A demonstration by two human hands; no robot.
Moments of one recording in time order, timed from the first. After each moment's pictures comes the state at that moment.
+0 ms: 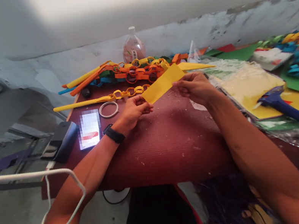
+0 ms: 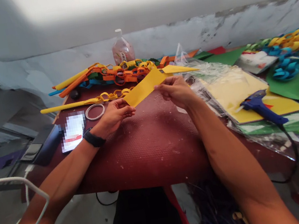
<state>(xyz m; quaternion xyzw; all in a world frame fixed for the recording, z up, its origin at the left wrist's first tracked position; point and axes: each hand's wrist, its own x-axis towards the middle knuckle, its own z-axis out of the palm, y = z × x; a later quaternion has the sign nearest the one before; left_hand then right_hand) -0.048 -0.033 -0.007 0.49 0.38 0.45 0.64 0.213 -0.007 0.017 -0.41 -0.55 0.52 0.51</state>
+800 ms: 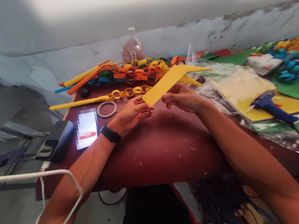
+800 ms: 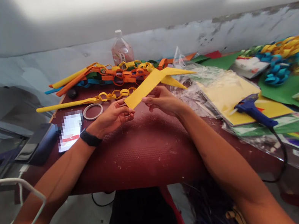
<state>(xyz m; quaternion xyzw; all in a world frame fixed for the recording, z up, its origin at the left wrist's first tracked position) -0.050 -0.040 0.008 0.40 0.32 0.40 0.76 0.183 -0.019 0.009 -0.32 -0.58 0.60 0.45</state>
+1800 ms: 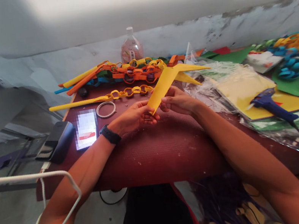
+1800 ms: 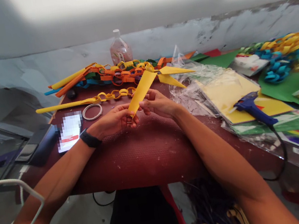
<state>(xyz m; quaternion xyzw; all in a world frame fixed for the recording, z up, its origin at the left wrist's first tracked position) -0.054 -0.043 0.001 0.49 0.28 0.27 0.78 0.176 -0.024 0.002 -0.26 -0.55 0.68 0.42</state>
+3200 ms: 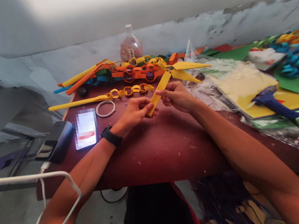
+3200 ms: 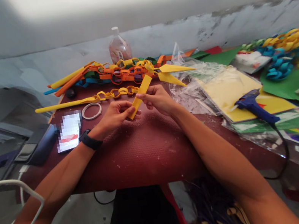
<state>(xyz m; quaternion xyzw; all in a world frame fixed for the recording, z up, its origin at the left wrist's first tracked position) -0.048 -0.044 -0.003 0.61 0.33 0.37 0.61 0.168 -0.018 0.001 -0.34 -0.56 0.58 0.50</state>
